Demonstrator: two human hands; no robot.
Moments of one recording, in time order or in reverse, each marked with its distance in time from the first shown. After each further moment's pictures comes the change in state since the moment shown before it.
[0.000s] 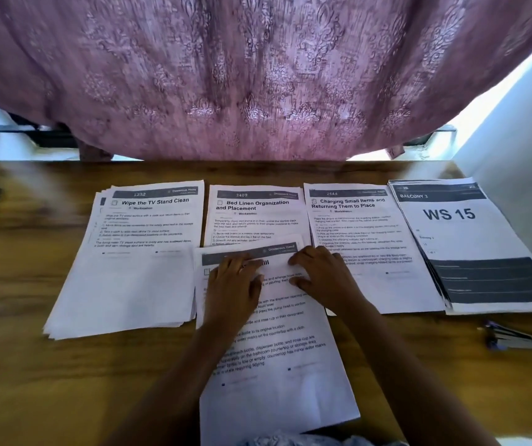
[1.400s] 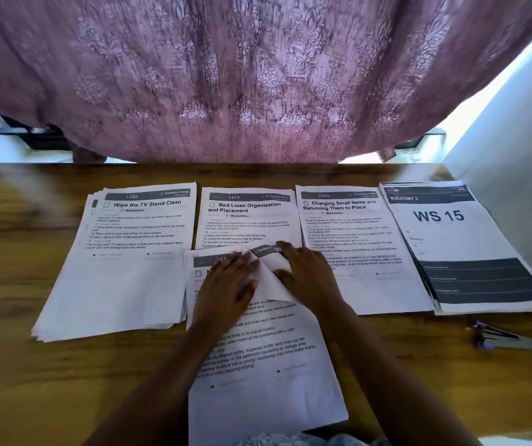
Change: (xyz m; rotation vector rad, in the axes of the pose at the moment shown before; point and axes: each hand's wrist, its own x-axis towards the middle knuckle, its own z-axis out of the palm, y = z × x) left_hand 0.003 -0.019 0.013 -0.094 -0.110 0.107; right_hand 0.010 -0.008 0.014 0.025 0.127 0.053
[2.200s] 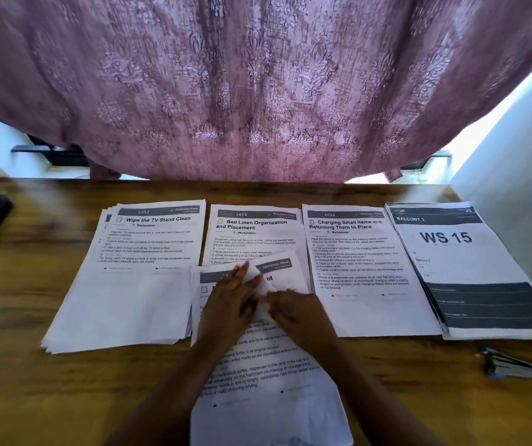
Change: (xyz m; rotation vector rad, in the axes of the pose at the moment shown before) left_hand -0.001 0.003 -0.004 -0.097 0.027 -0.045; right_hand -0.030 -0.020 0.013 0.383 0.172 -0.208
